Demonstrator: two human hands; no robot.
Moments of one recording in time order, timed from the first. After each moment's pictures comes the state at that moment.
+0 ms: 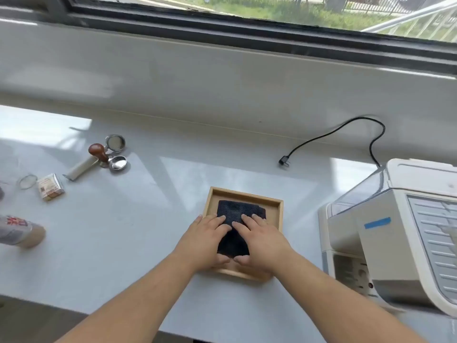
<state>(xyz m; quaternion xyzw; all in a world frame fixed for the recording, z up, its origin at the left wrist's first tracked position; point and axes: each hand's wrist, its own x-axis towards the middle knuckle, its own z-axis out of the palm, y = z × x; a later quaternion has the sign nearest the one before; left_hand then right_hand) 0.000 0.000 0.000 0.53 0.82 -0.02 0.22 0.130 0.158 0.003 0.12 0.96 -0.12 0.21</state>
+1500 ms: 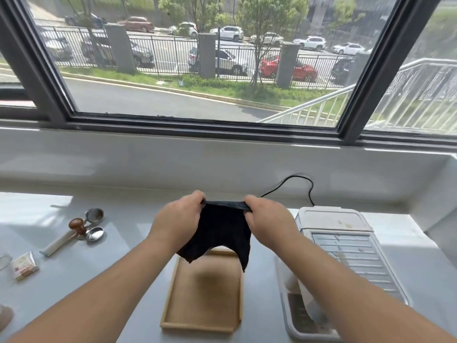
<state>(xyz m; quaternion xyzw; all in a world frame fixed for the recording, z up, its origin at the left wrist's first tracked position) -0.025 0.087 0.215 0.45 0.86 0.23 -0.02 0.151 0.246 0.241 0.27 0.95 -0.14 -0.11</state>
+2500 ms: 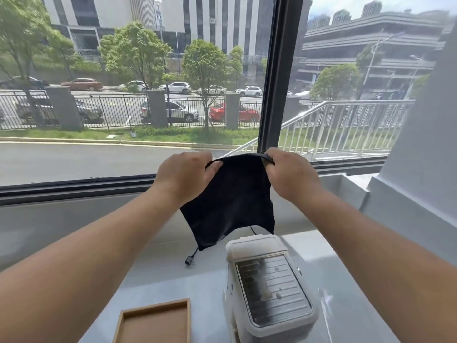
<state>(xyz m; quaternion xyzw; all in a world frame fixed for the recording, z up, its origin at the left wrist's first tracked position) 0.081 0.252 0.433 0.60 0.72 0.22 -0.25 0.308 0.378 0.441 0.37 0.88 -0.02 -0.30</state>
